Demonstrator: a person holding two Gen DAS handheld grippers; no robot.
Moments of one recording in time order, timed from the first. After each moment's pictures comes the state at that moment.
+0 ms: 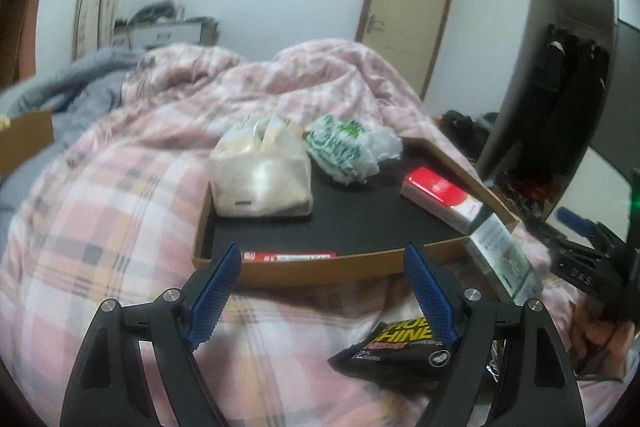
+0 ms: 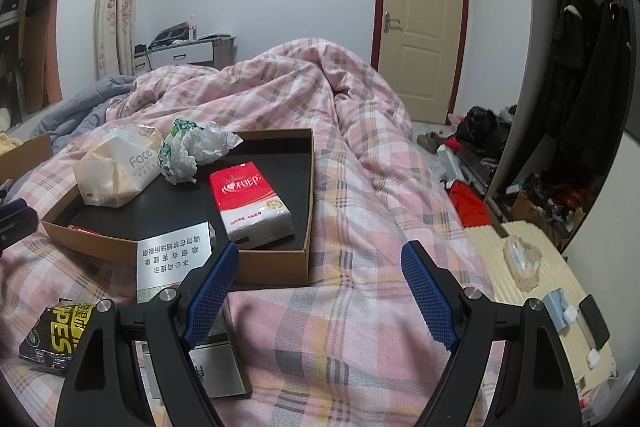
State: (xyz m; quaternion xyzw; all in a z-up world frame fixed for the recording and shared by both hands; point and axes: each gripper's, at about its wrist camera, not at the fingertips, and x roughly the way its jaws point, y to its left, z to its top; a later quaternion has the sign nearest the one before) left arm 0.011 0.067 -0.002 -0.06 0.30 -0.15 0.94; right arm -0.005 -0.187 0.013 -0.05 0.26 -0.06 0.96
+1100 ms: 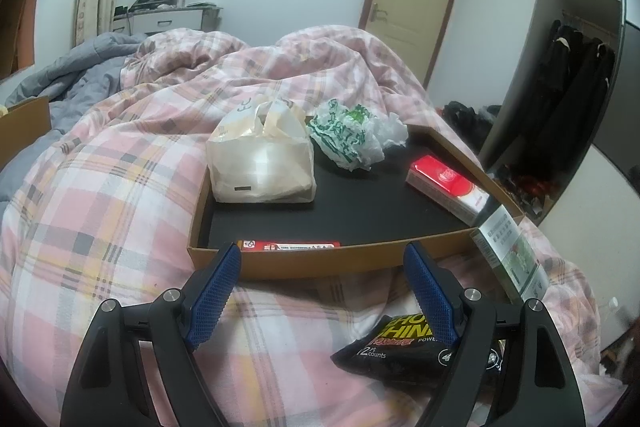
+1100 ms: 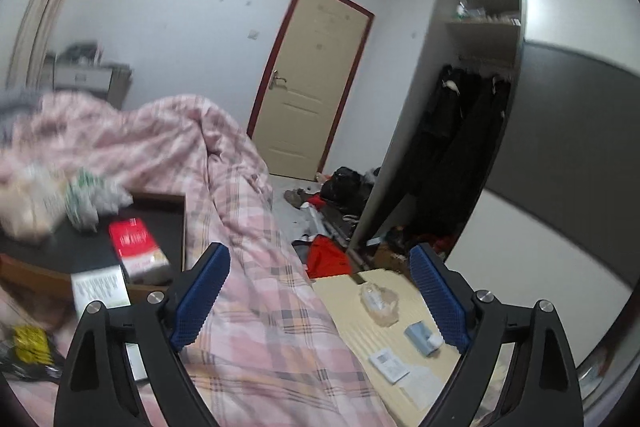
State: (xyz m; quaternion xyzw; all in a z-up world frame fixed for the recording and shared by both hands) left arm 0.011 0.061 -0.008 -0.06 0.32 -0.15 0.93; right arm -0.062 -0.199 0.088 -0.10 0.16 -0.27 0.94
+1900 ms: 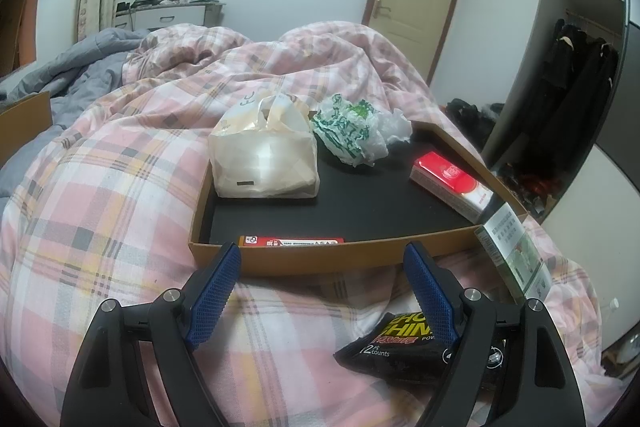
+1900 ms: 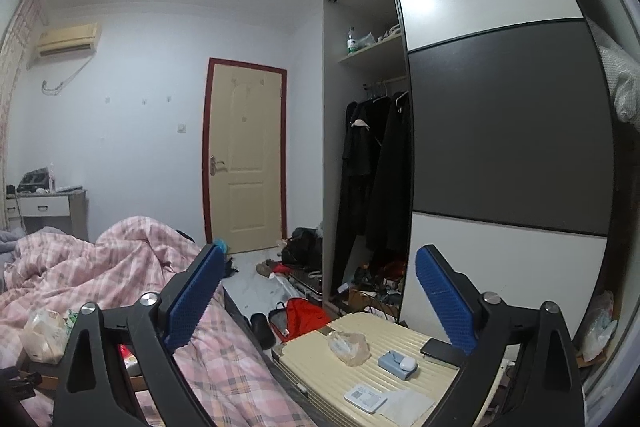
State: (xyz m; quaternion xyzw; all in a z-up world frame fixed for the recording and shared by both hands) left arm 0.011 0.061 -0.010 -0.06 0.32 -0.15 0.93; right arm -0.155 -0.250 0.158 0.00 0.01 -0.34 0.94
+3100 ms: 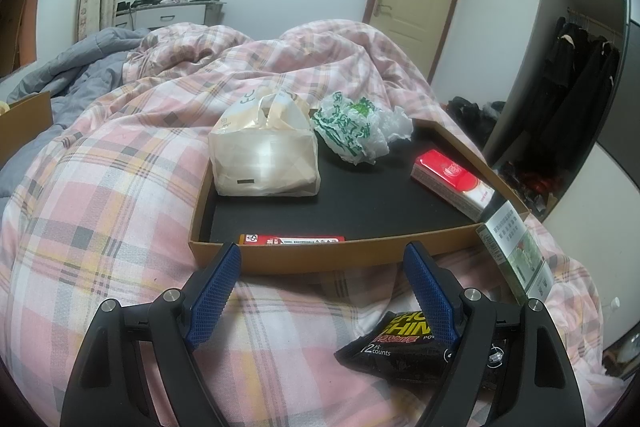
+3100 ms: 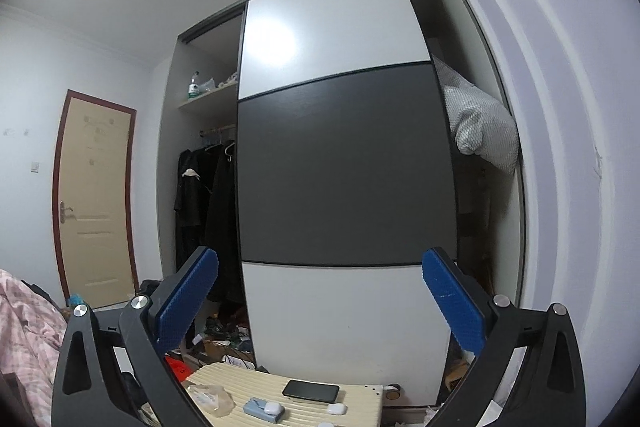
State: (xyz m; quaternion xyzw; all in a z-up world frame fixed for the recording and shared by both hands) left arm 0.012 0.061 -0.010 -0.06 0.32 -0.15 0.93; right arm -0.218 -0.289 0.182 -0.01 -0.07 -0.61 0.79
